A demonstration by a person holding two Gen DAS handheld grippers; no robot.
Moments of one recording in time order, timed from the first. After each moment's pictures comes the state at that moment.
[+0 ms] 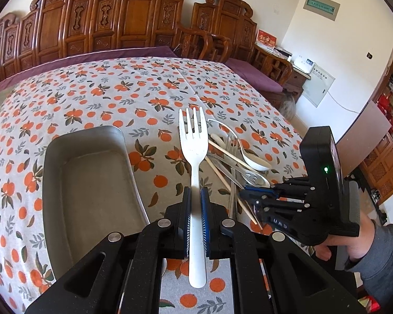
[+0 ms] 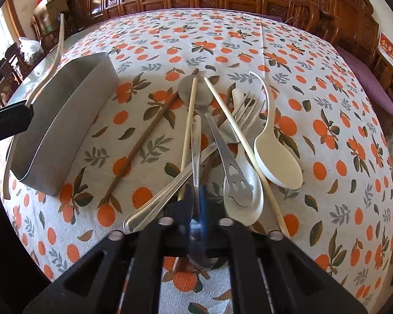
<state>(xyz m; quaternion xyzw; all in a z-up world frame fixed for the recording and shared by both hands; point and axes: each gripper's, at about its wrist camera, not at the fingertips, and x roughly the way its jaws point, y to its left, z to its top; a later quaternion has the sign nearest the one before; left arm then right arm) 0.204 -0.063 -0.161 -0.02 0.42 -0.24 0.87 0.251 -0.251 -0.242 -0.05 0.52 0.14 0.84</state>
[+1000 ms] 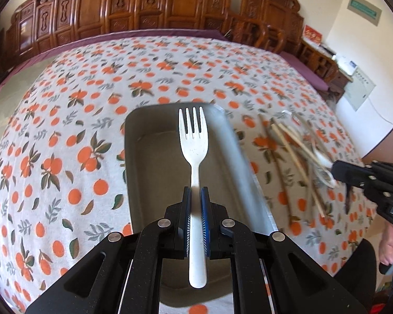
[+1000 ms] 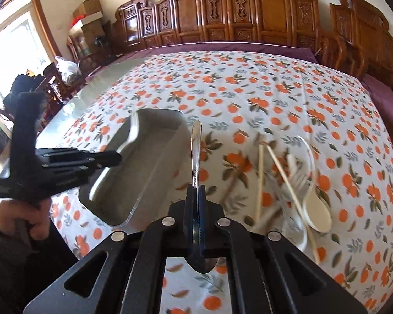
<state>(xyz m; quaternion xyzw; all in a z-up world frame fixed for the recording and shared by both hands) 0.240 0.021 -0.193 -0.02 0.48 -0.13 0.87 0.241 -0.196 -0.162 -0.01 0.45 0.23 0.86</state>
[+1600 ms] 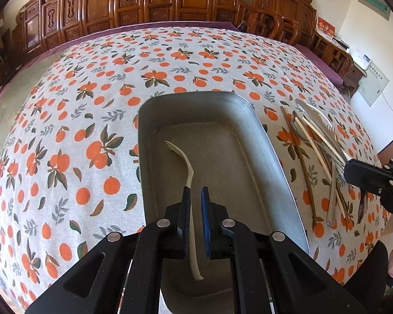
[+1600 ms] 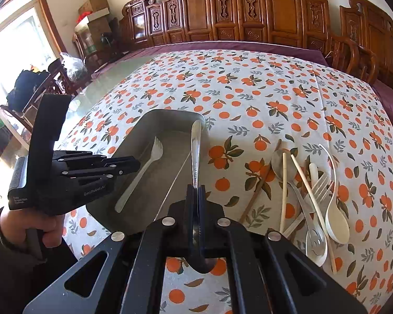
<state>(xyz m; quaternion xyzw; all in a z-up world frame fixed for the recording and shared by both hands) 0.251 0.025 -0.203 0.00 0.49 -0.09 0.86 0.247 -0.165 -0.166 -0.01 0.45 0.25 0.86</state>
